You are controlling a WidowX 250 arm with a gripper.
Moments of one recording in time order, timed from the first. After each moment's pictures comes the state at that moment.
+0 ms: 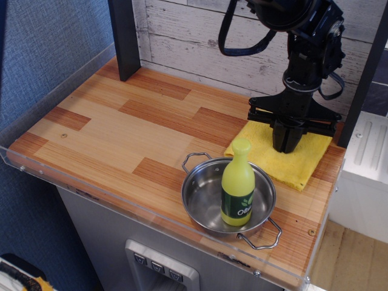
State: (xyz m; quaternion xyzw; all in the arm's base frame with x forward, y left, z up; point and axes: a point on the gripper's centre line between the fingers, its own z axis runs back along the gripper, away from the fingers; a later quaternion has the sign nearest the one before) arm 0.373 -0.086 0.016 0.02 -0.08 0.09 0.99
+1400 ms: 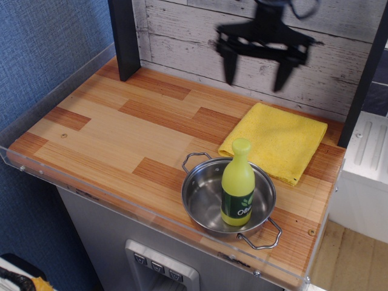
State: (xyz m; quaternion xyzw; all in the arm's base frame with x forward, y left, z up) arm 0.368 -0.022 0.107 0.05 -0.08 0.14 0.99
